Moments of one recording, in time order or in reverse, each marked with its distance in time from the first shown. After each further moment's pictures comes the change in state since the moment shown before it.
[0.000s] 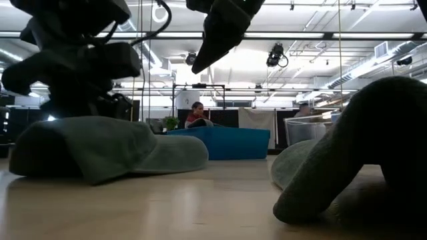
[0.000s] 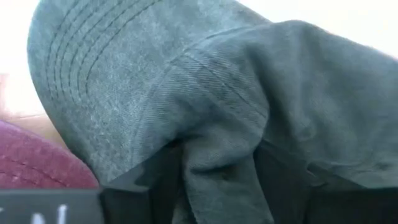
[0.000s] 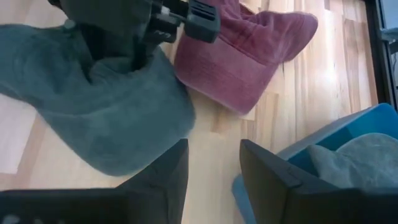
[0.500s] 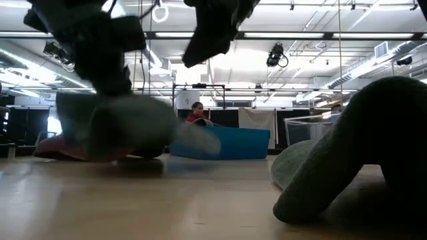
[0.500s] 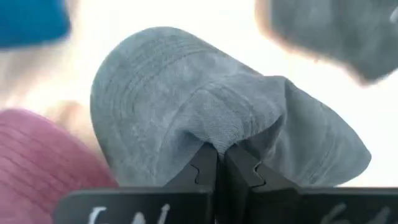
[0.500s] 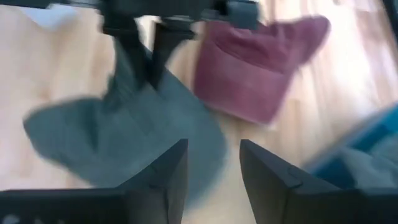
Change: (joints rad) left arm 0.047 -0.188 -0.001 0.020 -0.040 -0.197; right arm 0.011 0.000 0.000 0.068 -0.072 0.167
